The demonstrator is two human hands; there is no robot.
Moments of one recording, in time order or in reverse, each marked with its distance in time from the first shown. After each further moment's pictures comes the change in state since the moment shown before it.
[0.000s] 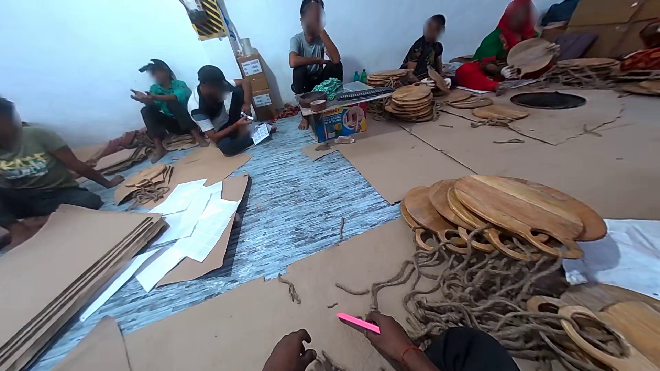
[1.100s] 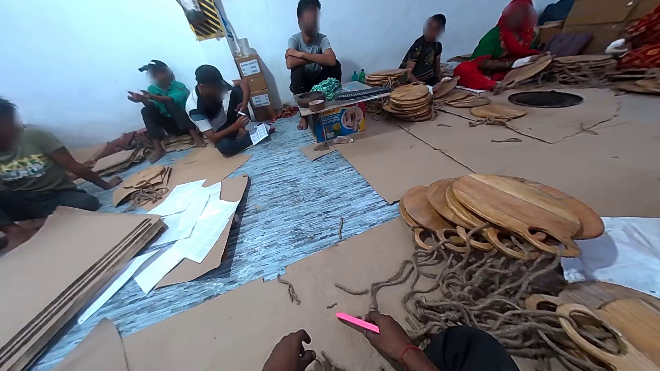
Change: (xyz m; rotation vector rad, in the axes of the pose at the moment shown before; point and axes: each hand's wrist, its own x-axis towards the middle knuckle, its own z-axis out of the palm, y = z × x) left_hand -0.001 0.002 0.000 -0.002 0.003 -0.004; right_hand 0.001 0.001 0.001 0.002 0.001 0.003
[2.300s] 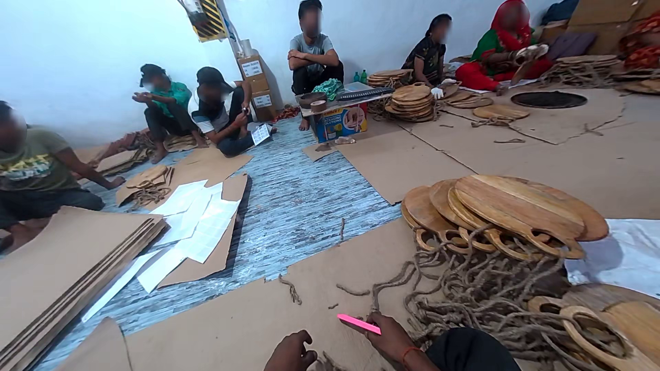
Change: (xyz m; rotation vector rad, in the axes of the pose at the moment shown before) left_hand 0.000 0.000 0.000 -0.003 -0.005 -0.004; right_hand 0.001 0.002 0.001 0.004 0.001 -0.010
